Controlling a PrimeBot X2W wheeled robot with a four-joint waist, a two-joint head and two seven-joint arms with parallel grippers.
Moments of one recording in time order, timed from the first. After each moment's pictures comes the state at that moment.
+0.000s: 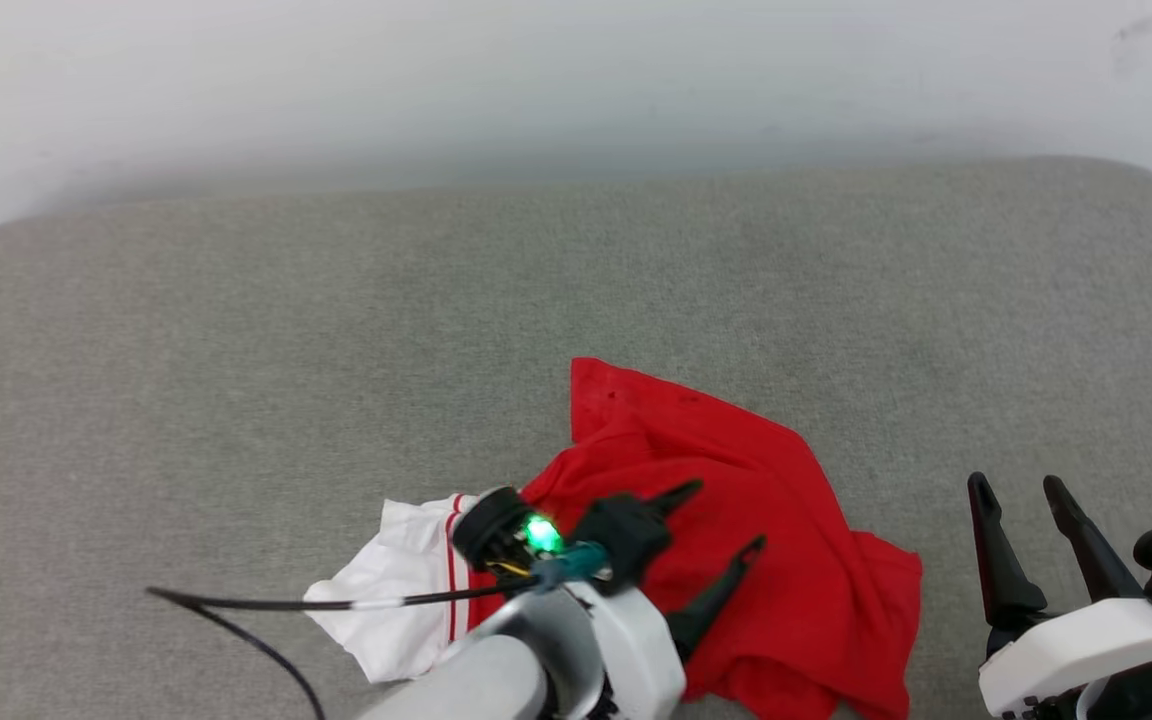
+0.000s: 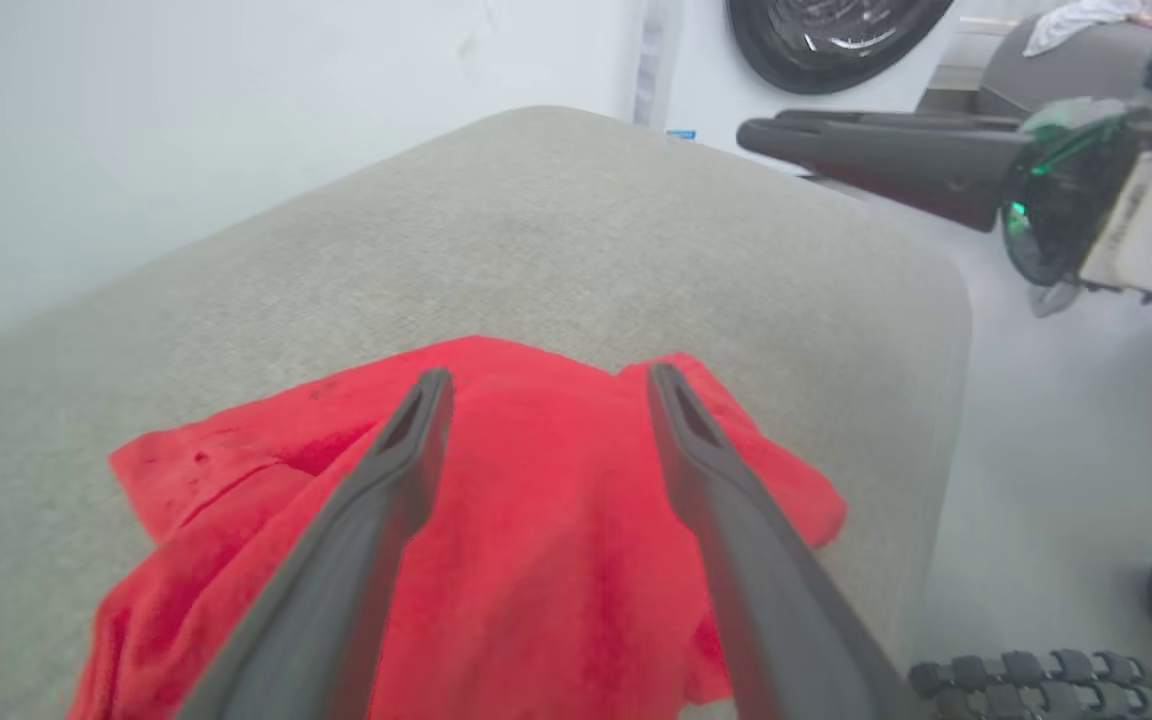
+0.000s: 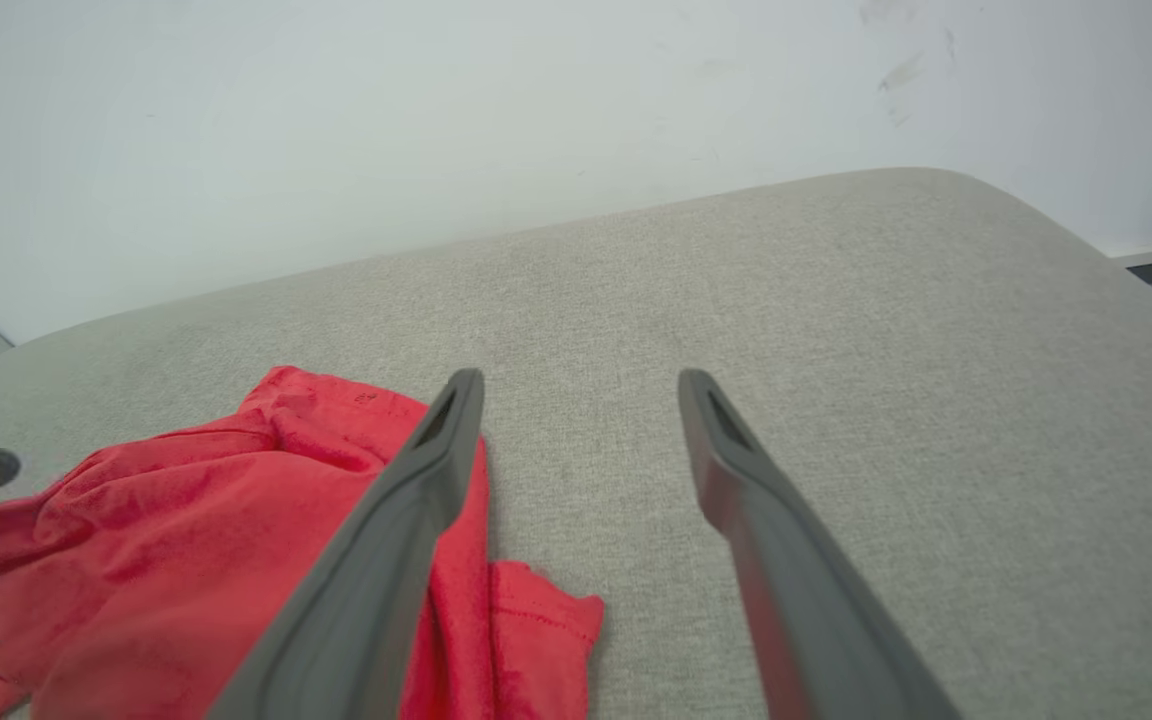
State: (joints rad) left arm -0.49 0.25 -0.98 0.20 -0.52 -0.02 0.04; right arm 0.04 -0.05 -0.09 -0.04 0.26 0.13 0.05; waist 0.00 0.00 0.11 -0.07
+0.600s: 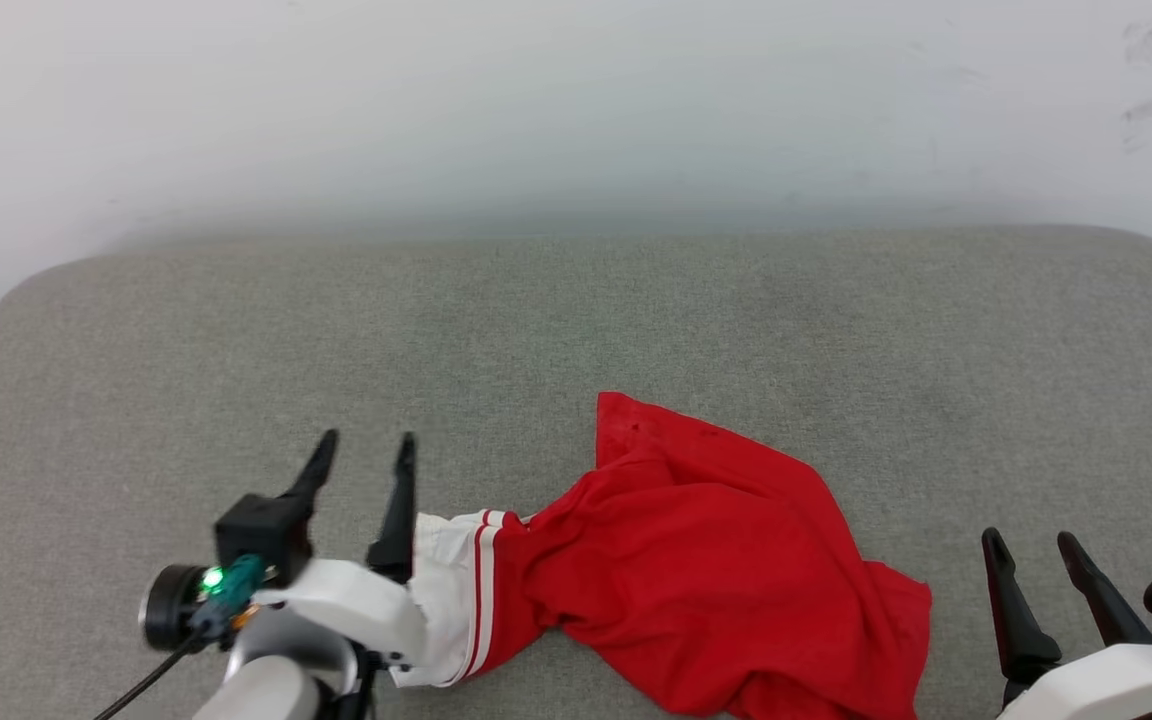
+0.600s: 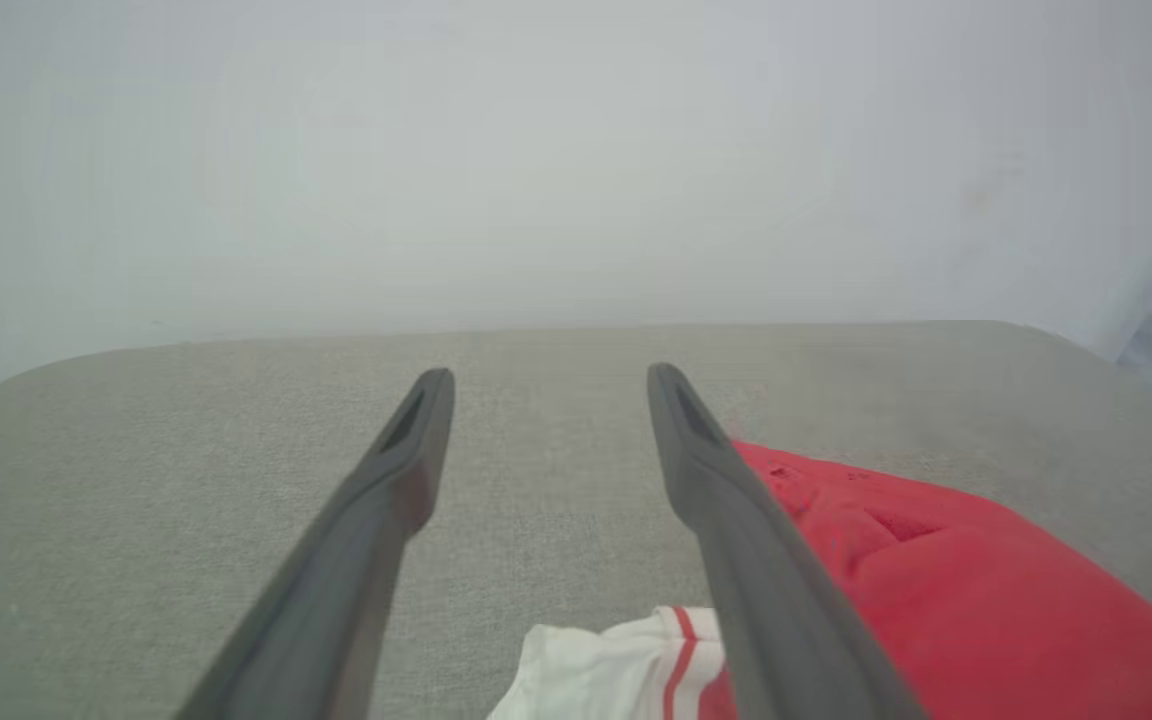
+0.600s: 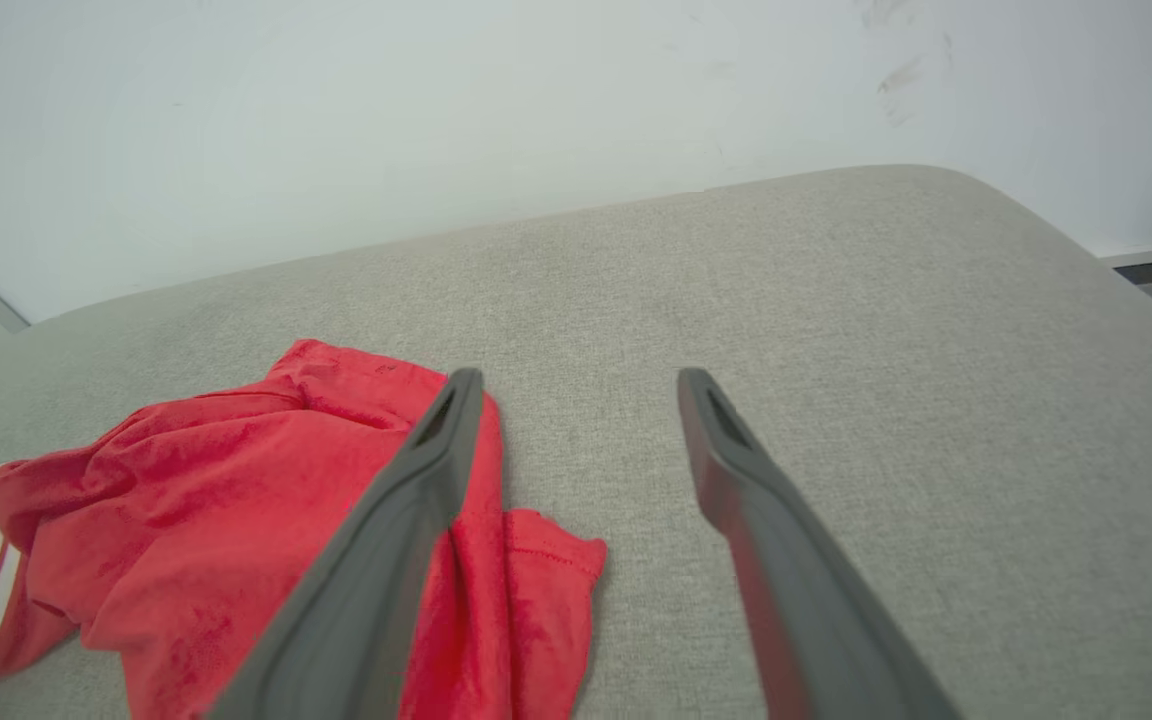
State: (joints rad) left arm -0.26 0.40 -0.60 0.15 -0.63 0.29 -0.23; right arm 0.13 -0.05 -0.12 -0.07 0.25 0.13 0.10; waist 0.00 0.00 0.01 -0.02
